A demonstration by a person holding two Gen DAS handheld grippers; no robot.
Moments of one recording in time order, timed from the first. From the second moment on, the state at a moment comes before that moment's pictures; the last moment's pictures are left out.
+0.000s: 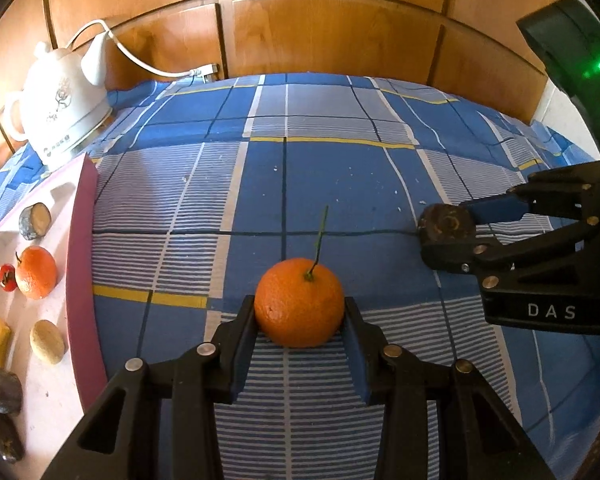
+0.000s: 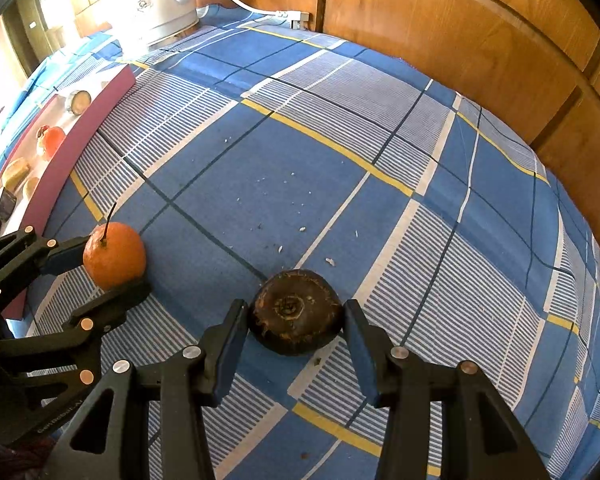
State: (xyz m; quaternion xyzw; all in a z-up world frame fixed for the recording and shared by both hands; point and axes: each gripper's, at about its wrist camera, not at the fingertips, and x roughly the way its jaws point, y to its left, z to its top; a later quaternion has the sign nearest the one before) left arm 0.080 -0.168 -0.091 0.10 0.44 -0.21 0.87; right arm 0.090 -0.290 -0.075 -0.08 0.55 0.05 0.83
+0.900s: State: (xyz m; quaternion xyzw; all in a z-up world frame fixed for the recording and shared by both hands) left arm 0.090 0.016 -0.012 -0.10 0.41 -0.09 0.90; right arm 0.086 -0.285 -0.075 -0.10 0.54 0.05 0.84
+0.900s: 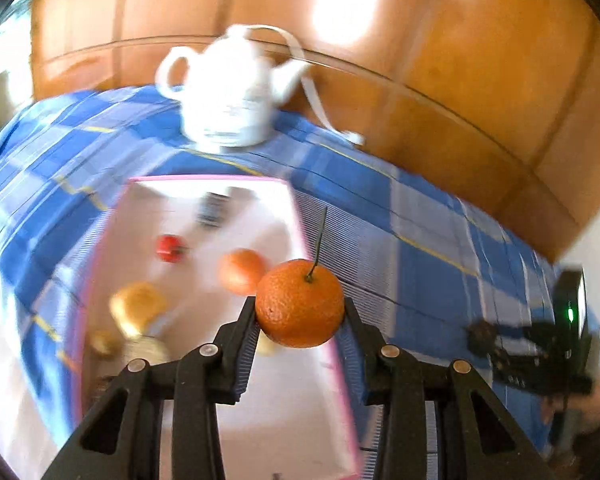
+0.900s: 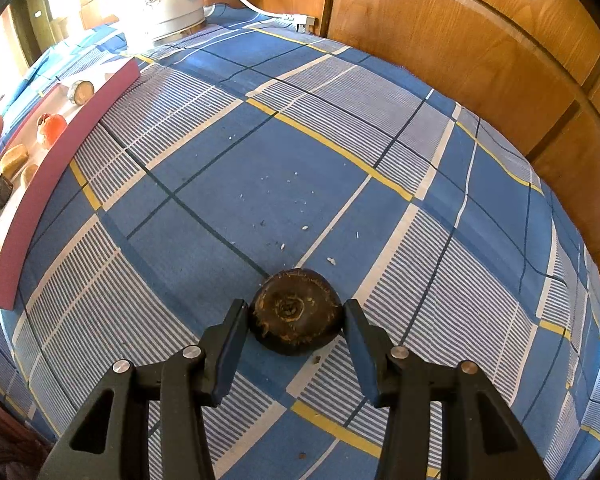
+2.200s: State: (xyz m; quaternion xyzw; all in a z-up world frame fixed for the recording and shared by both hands) left arm 0.088 0.037 -0.025 -0.07 0.41 0.01 0.91; right arm 0.086 -0.284 -0.075 -0.11 0.54 0.04 0.84
